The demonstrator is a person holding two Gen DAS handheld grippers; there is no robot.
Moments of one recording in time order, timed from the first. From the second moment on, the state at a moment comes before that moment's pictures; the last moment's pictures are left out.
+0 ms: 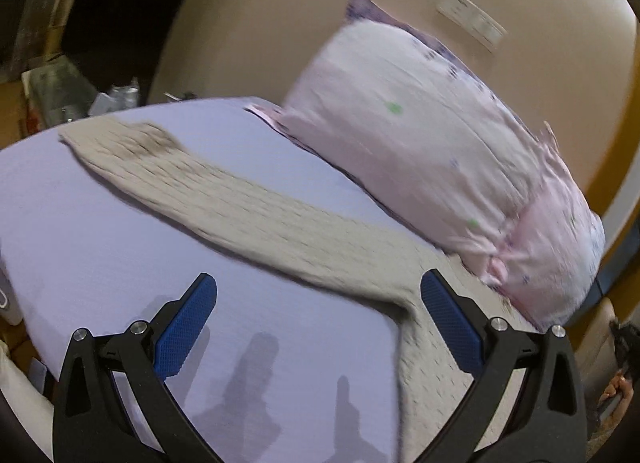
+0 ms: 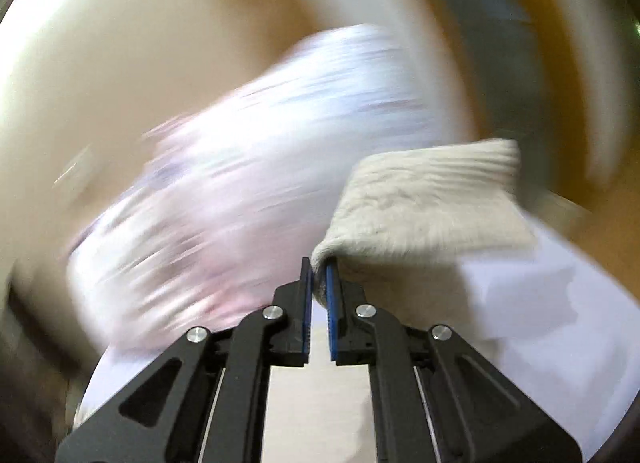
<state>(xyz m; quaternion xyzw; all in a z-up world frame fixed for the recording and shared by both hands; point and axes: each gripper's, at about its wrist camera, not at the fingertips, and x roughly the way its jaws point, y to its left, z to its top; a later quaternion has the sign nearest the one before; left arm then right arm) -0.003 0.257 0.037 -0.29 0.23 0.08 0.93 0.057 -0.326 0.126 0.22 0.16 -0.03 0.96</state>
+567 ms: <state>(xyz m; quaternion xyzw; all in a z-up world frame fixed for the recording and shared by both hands) 0.000 0.412 -0.001 -0.49 0.23 0.17 0.82 0.096 -0.188 0.074 0.15 0.28 0.12 0.94</state>
